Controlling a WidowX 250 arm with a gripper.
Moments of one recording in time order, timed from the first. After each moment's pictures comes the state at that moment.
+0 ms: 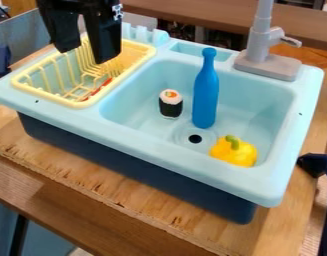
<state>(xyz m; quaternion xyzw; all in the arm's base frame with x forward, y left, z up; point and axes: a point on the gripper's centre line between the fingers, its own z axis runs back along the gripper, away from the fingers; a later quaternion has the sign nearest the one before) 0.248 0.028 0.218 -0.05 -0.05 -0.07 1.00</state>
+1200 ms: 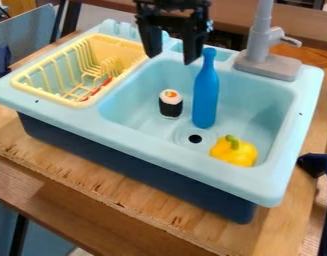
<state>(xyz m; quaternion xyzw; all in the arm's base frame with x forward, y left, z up) 0.360 -0.002 0.176 -0.06 -0.03 -0.05 1.00</state>
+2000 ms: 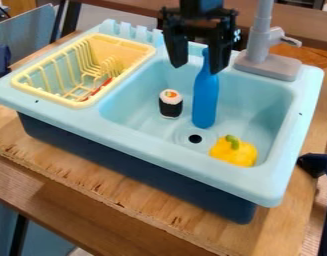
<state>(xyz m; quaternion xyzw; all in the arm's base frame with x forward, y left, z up) 0.368 -0.033 0.166 -0.09 -0.03 -0.08 0.99</state>
